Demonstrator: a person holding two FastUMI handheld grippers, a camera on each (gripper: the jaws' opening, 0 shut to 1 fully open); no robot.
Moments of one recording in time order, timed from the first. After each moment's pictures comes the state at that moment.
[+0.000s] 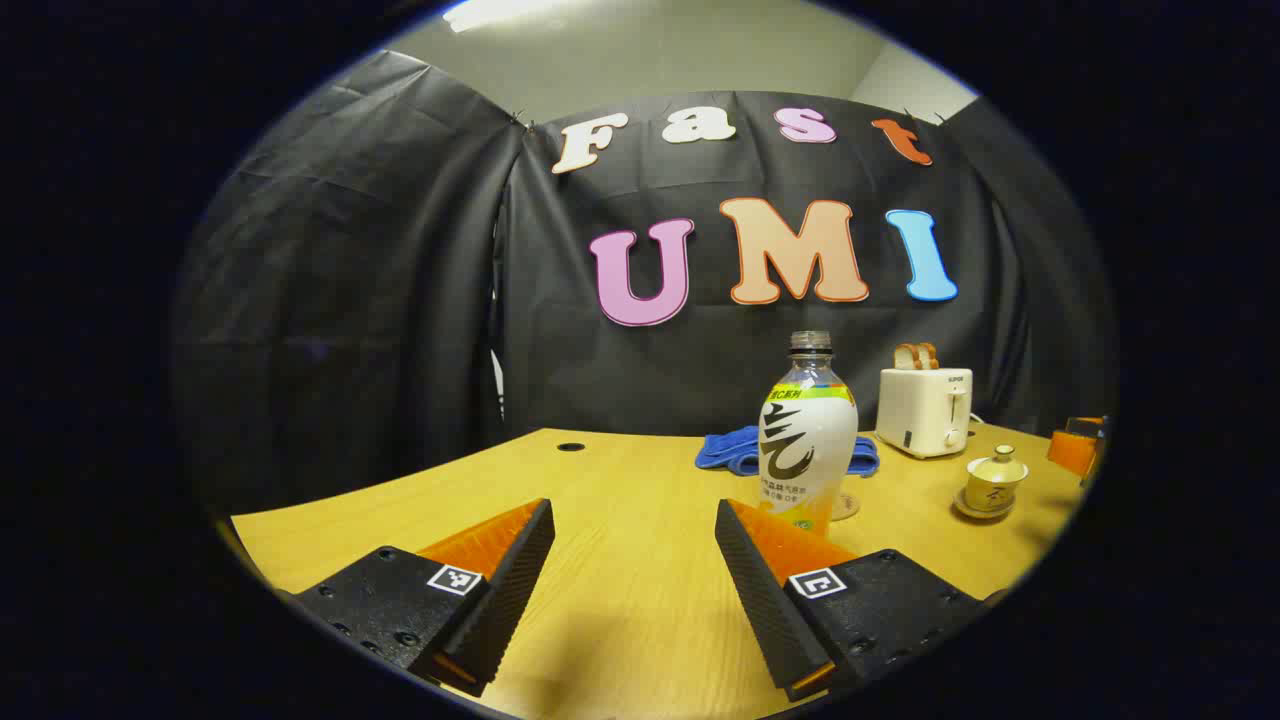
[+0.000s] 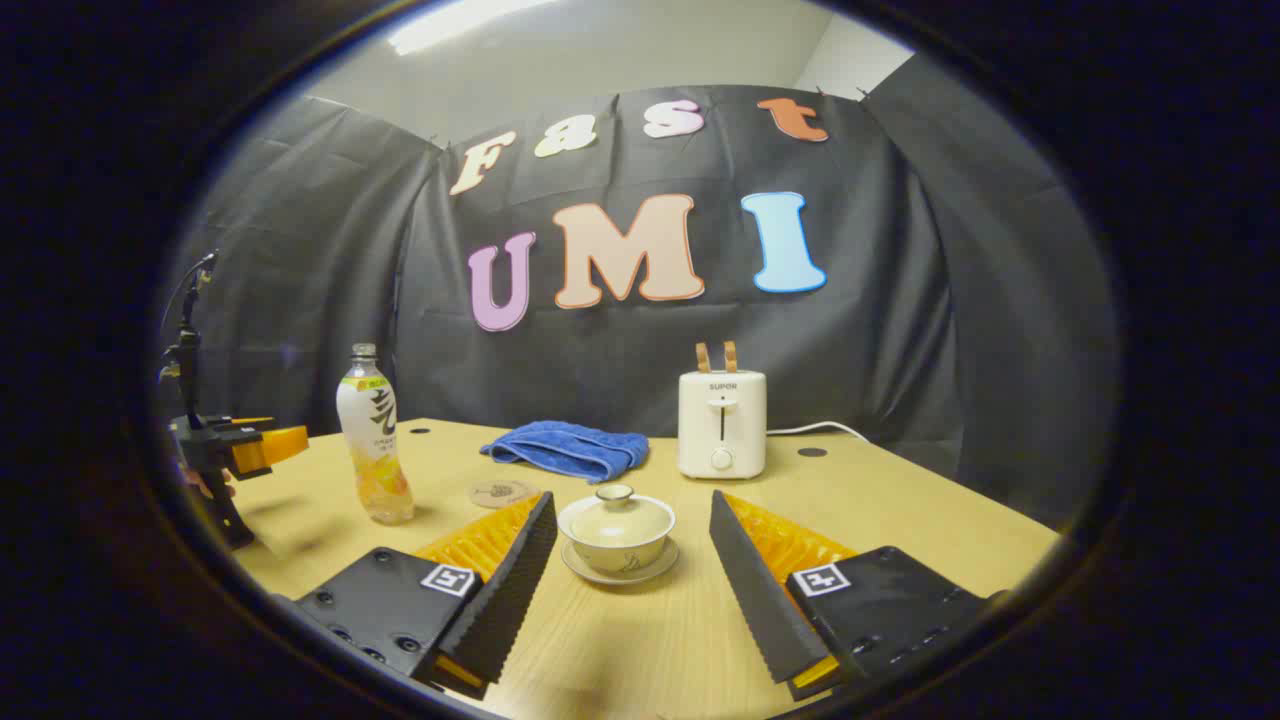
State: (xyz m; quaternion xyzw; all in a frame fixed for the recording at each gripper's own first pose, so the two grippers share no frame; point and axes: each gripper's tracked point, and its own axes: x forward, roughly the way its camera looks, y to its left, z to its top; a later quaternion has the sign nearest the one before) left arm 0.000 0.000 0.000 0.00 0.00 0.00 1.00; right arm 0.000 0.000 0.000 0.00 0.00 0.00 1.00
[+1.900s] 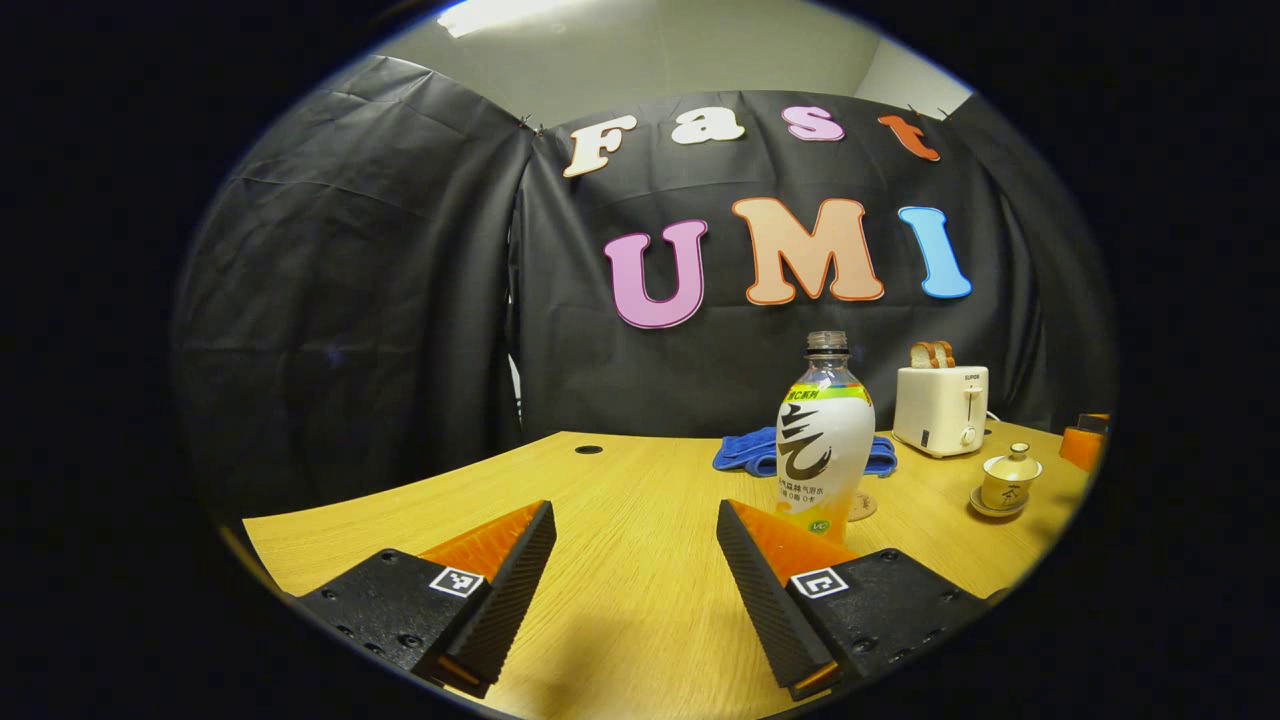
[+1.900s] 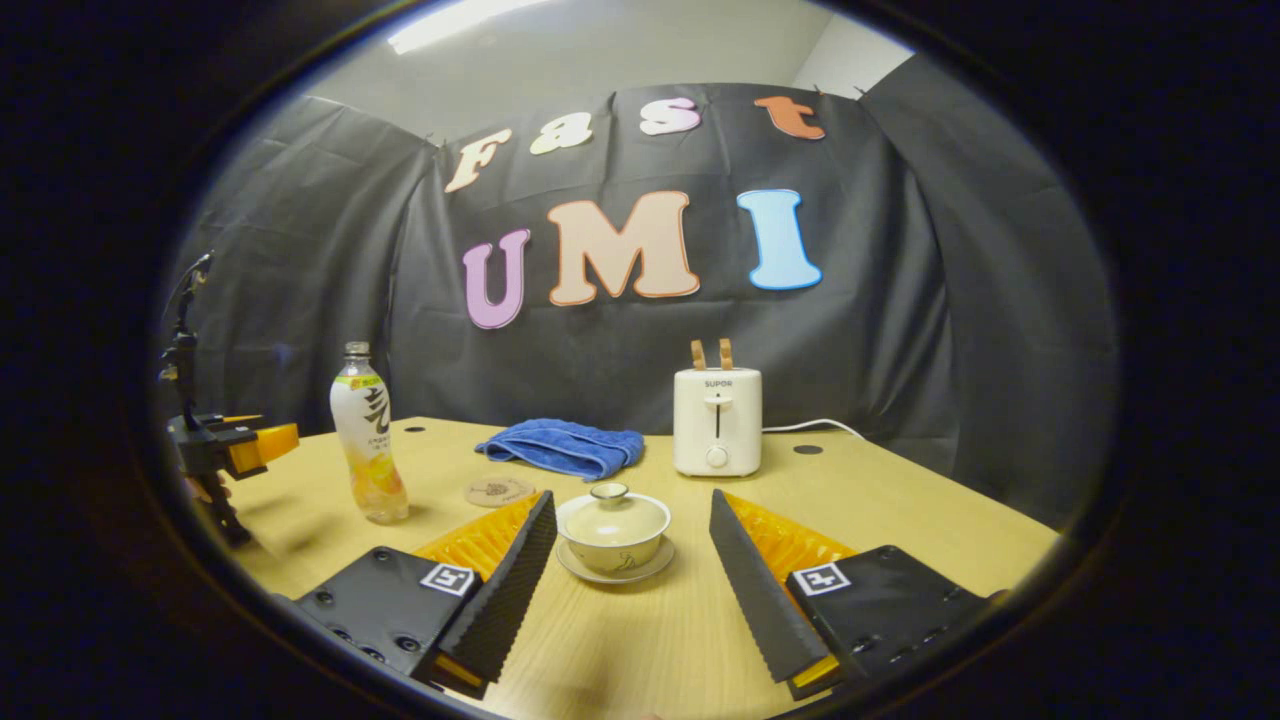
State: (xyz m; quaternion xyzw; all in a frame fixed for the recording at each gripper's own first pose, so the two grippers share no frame) left arm 0.004 0.004 -0.002 0.00 0.00 0.02 1.00; right arm 0.000 -0.002 -0.001 0.00 0.00 0.00 1.00
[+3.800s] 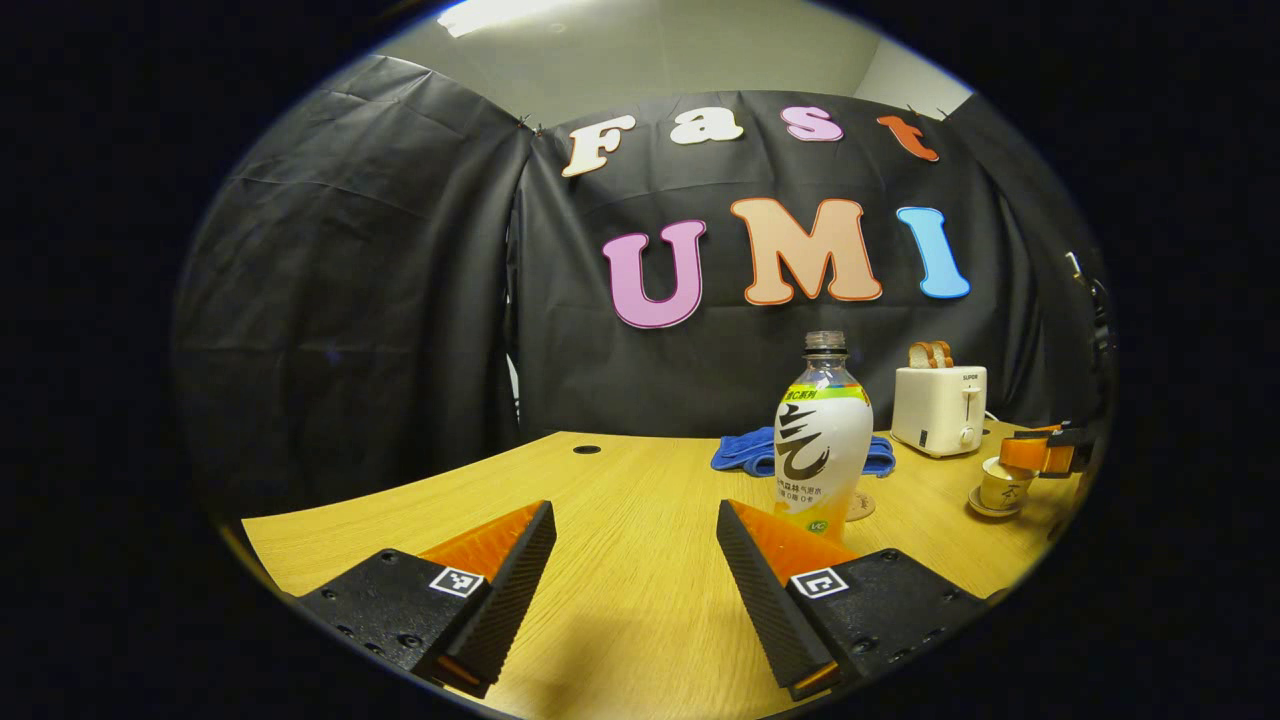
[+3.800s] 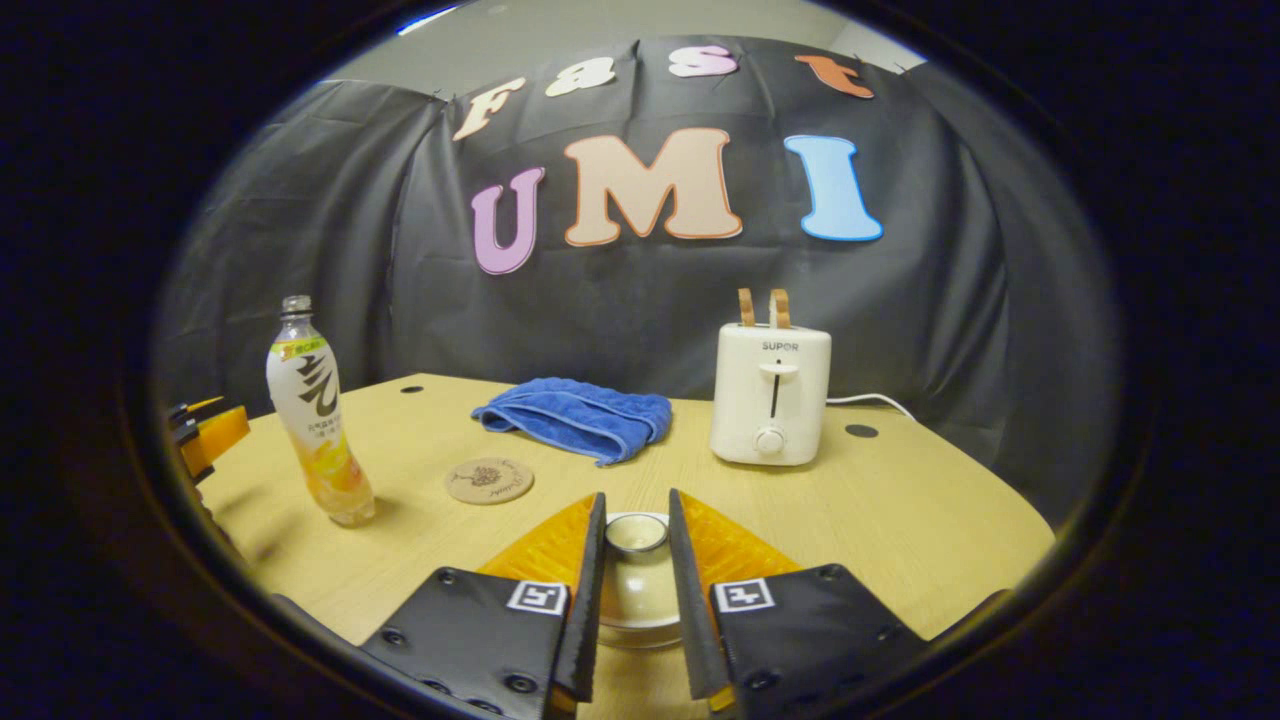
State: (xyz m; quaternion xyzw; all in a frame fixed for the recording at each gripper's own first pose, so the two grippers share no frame) left arm 0.004 0.003 -0.003 0.00 0.00 0.01 1.00; right arm 0.097 0.024 -0.028 -0.03 0.08 0.03 1.00
